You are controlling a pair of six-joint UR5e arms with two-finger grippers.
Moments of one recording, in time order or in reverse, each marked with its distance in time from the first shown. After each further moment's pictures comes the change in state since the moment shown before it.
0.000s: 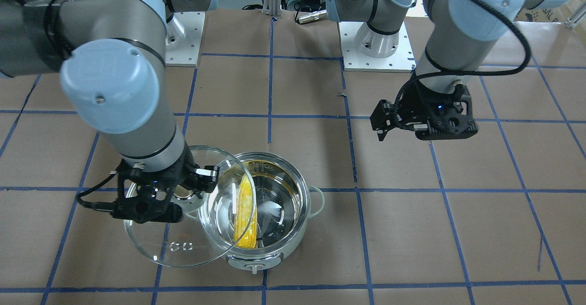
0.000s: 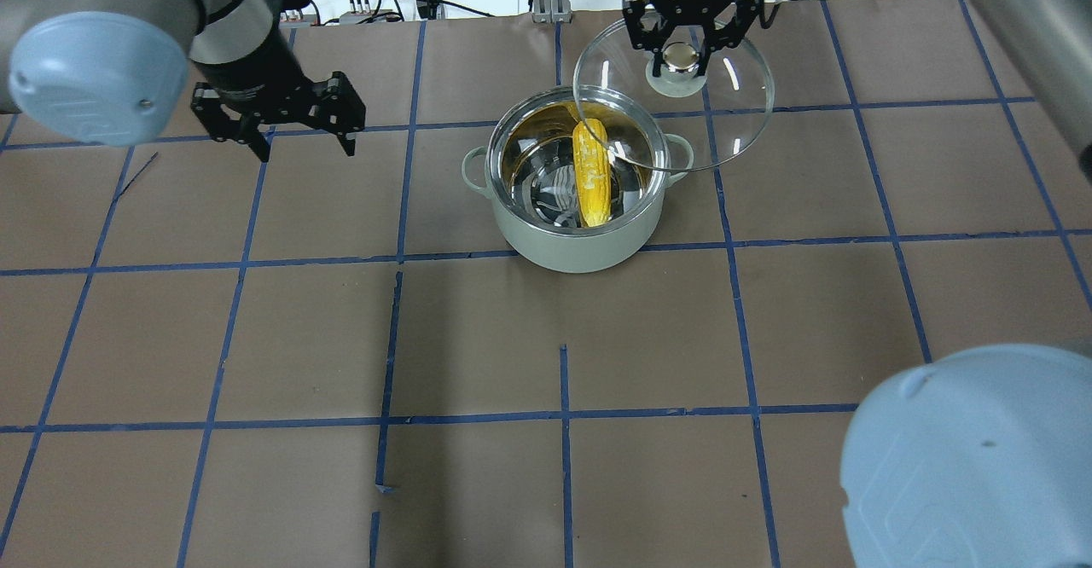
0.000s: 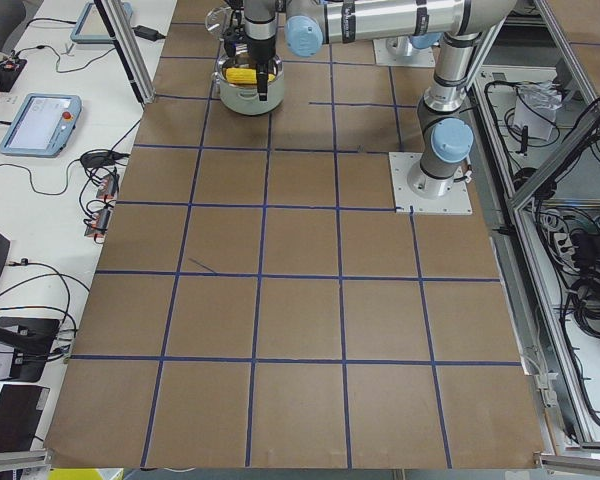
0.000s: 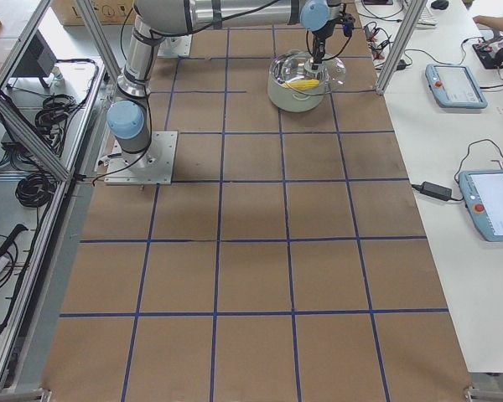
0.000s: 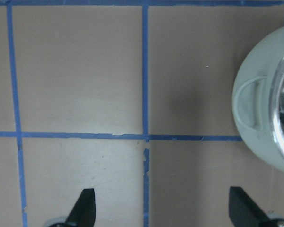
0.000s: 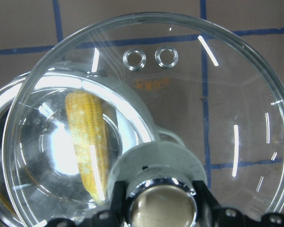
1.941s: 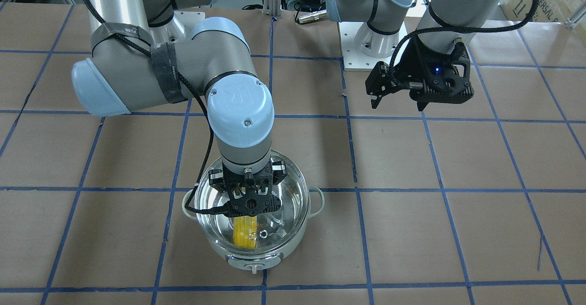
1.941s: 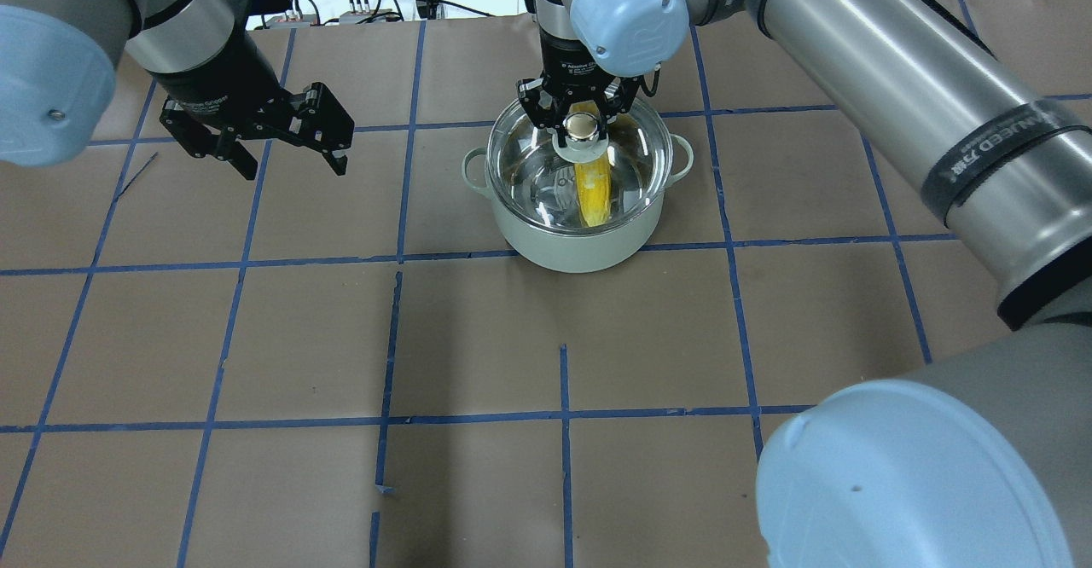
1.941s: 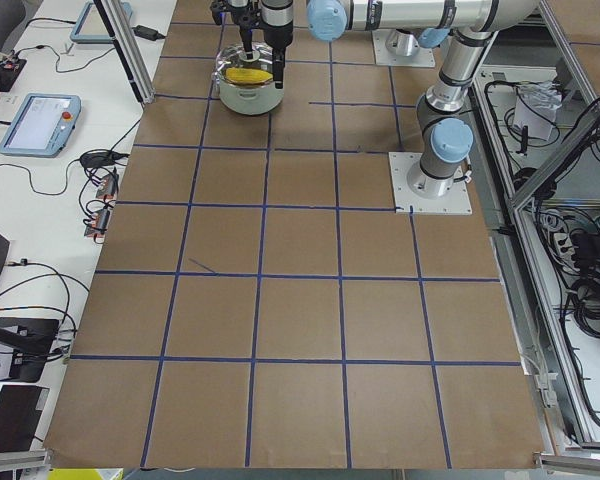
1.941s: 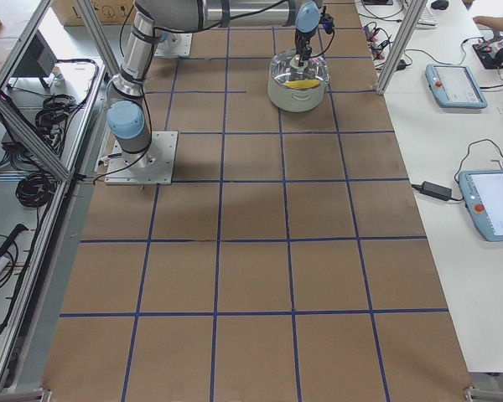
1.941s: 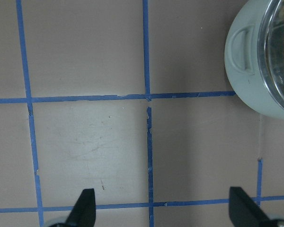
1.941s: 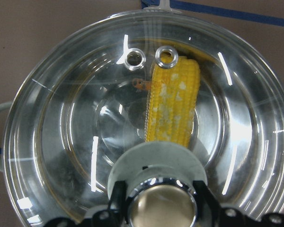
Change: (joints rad) left arm -0.020 0.079 -0.002 -0.103 -0.062 0.047; right arm 0.136 0.068 0.066 -0.105 0.004 -0.066
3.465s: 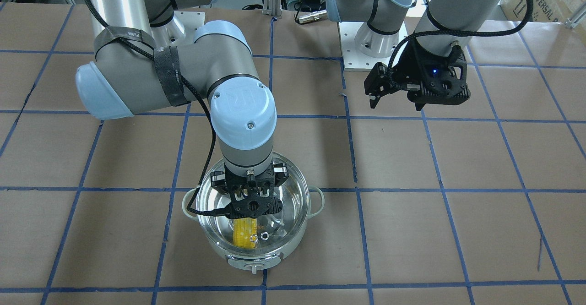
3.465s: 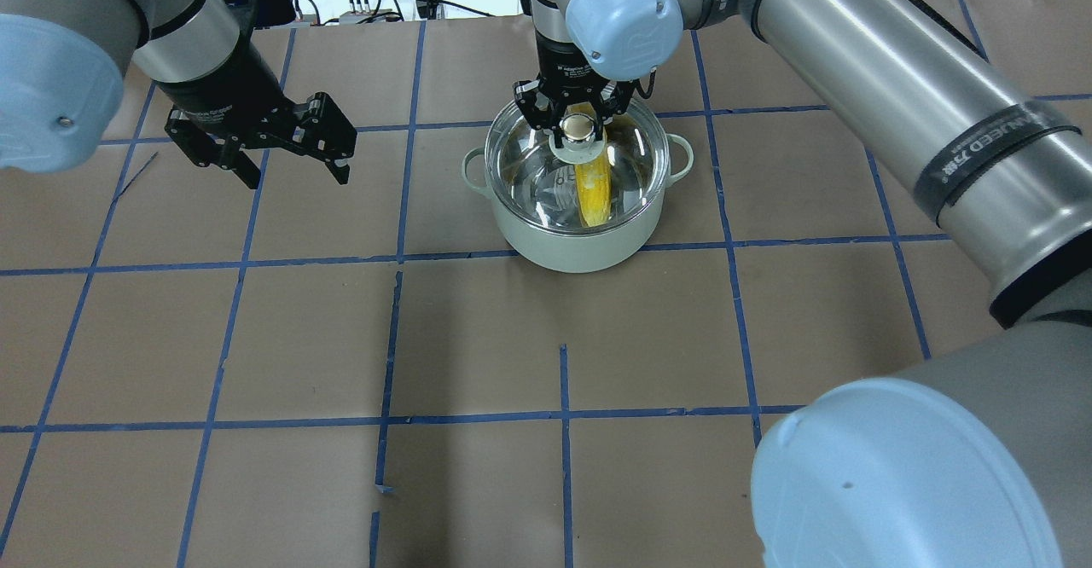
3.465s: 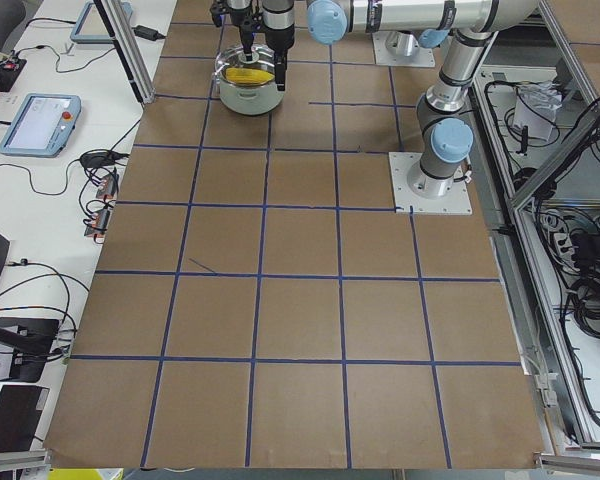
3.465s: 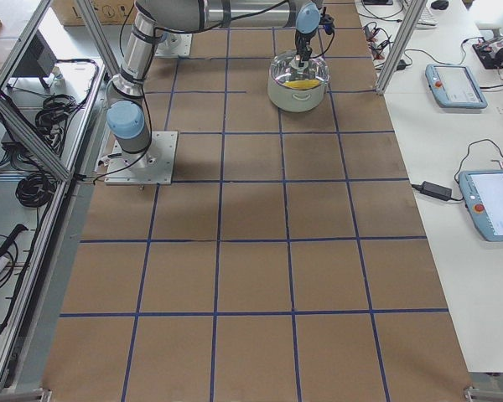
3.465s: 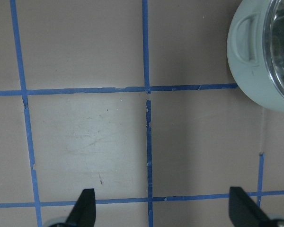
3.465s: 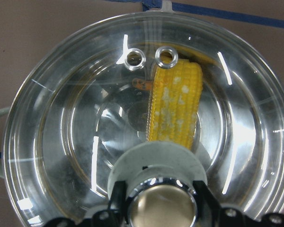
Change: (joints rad) left arm 0.001 0.003 -0.014 -0.002 -0.002 0.000; right arm 0.002 0.007 0.000 -0.013 -0.003 0.008
